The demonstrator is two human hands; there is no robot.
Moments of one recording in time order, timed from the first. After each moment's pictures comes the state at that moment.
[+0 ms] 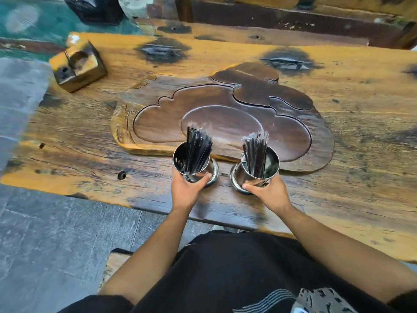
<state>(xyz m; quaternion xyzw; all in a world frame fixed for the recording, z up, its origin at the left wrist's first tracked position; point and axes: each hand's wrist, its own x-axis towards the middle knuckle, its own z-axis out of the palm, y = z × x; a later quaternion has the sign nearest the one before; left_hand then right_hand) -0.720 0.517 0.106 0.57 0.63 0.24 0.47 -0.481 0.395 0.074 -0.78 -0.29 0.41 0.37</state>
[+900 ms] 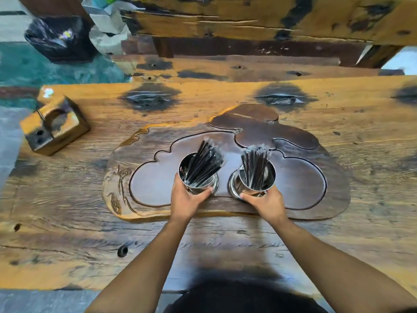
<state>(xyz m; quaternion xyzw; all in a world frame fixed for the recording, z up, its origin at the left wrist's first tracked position) -0.684 0.719 0.098 0.65 0.54 0.22 0.49 -0.478 0.567 0.078 -0.83 -0.19 0.34 0.40</state>
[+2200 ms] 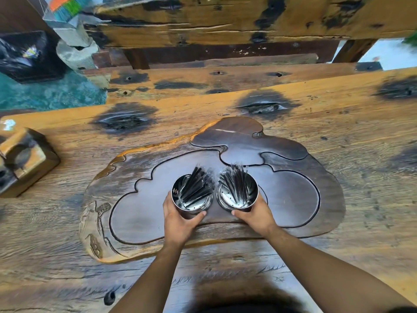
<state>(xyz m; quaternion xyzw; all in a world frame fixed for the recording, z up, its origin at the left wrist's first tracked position) -0.657 0.743 0.055 0.69 0.57 0.09 0.45 -0.444 0.596 0.045 -0.84 -0.22 0.38 0.32</state>
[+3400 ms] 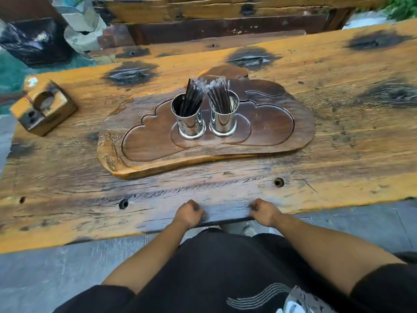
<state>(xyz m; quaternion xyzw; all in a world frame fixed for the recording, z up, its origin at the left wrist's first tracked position) -0.797 0.539 0.055 0.70 0.52 -0.25 0.42 -0.581 0.358 0.037 -0.82 -0.25 0.52 0.01</state>
